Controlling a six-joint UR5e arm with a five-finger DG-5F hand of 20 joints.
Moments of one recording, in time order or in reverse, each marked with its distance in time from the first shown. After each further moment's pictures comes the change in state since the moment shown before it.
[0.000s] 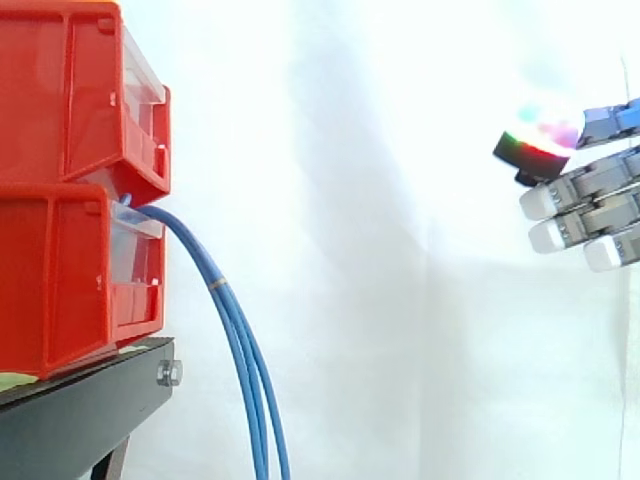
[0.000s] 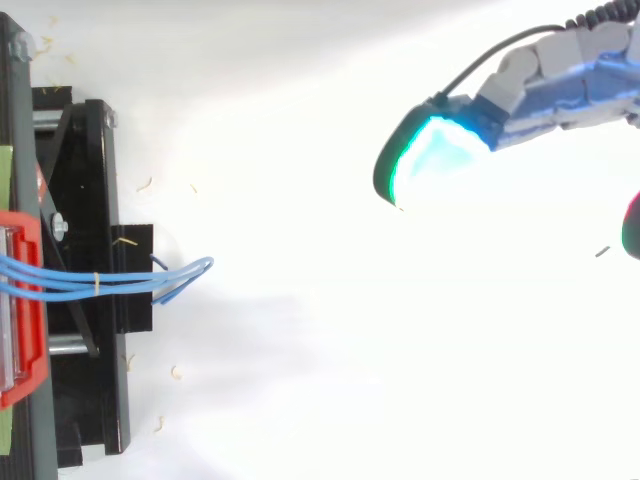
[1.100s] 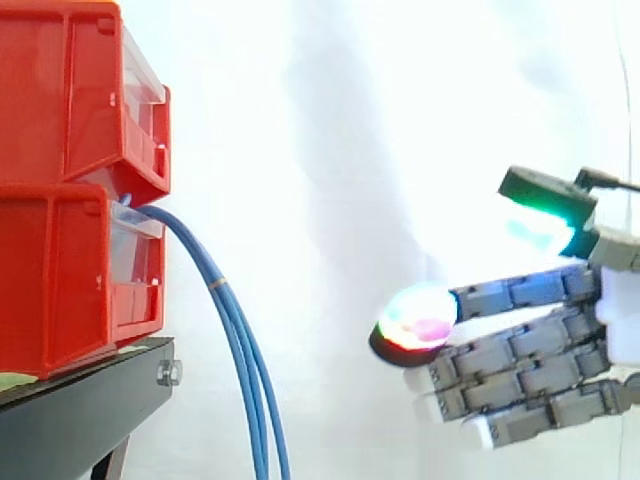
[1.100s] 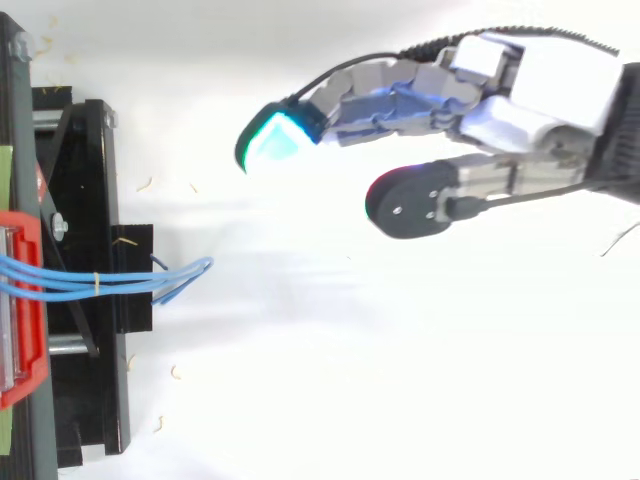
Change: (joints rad) arm 0.009 -0.285 0.039 0.315 0.111 -0.048
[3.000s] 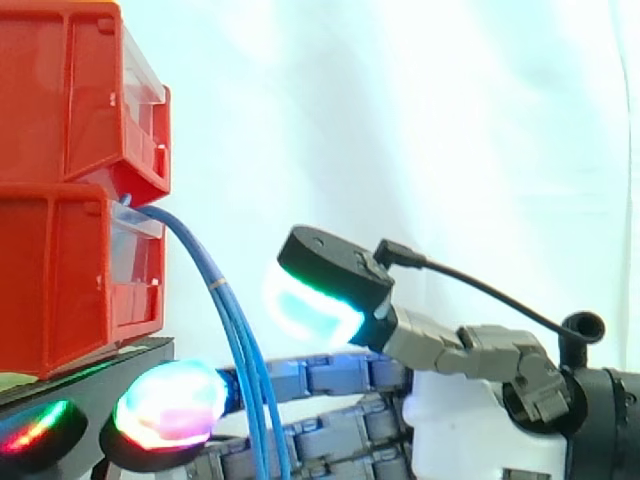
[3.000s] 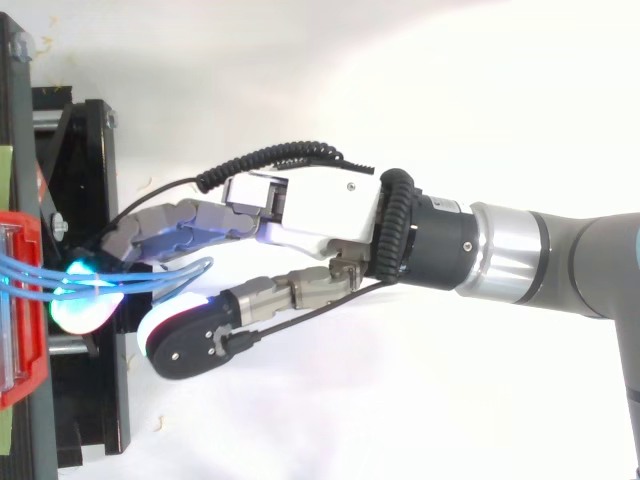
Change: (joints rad) arm 0.034 -0.340 0.413 0.017 -0.100 0.027
